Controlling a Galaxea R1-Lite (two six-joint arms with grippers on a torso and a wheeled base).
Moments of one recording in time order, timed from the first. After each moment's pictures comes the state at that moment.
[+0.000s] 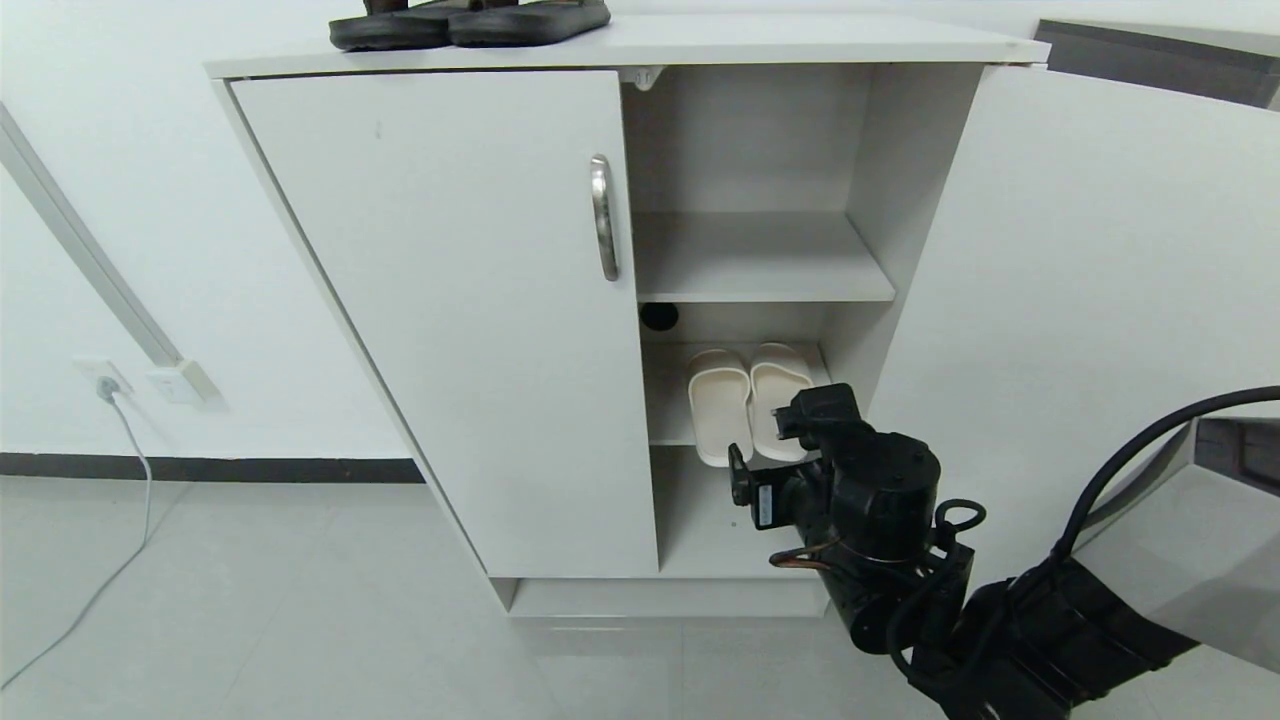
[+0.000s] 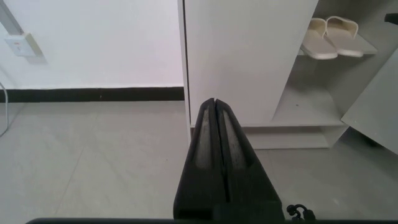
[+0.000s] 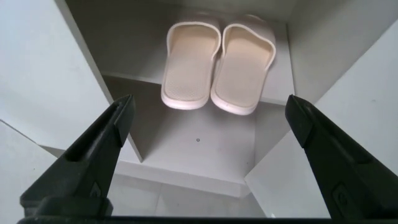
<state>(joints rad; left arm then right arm) 0.00 0.00 0.00 0.00 0.03 0.01 0.81 2.07 -0.82 -1.21 -0.65 0.00</state>
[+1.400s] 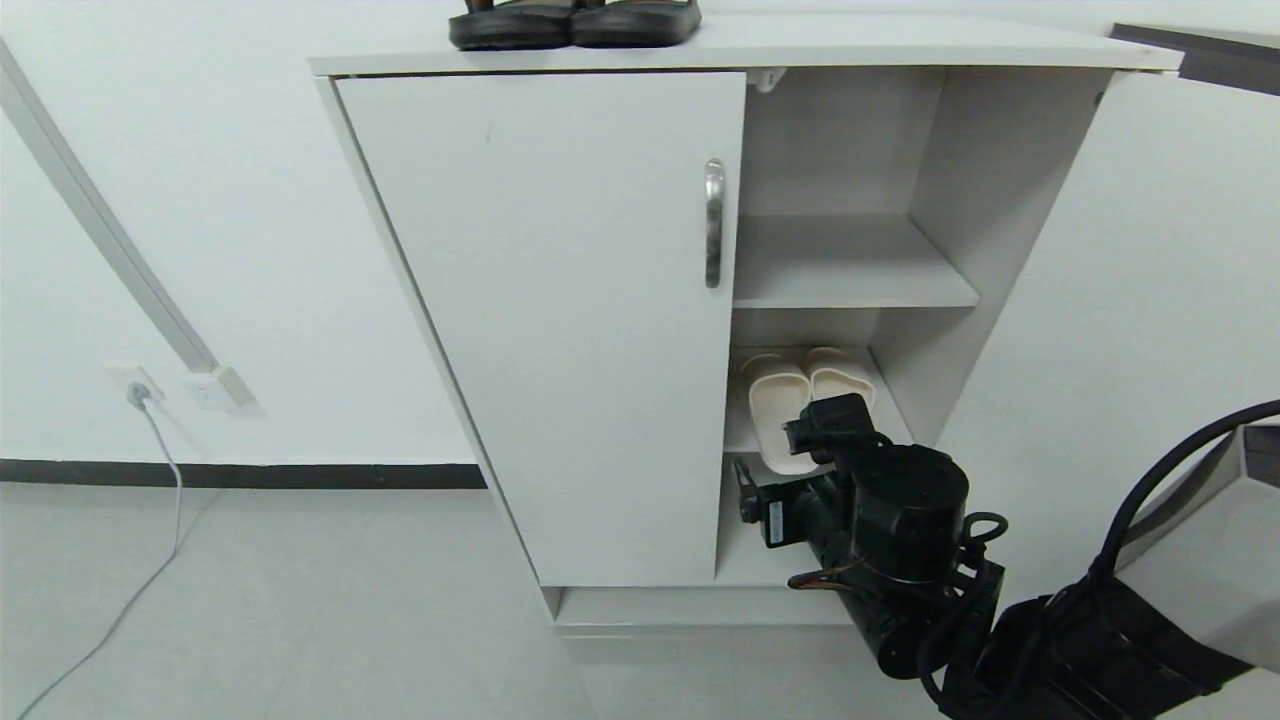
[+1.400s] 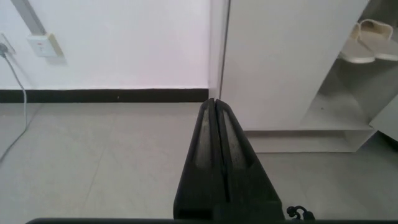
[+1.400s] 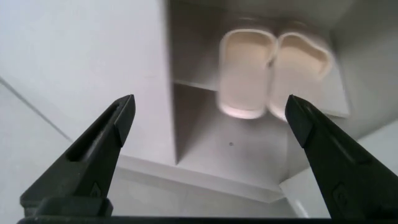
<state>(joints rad) 0.00 0.00 0.00 0.01 0.03 0.01 0.82 2.03 -0.74 -1.22 -0.63 -0.01</state>
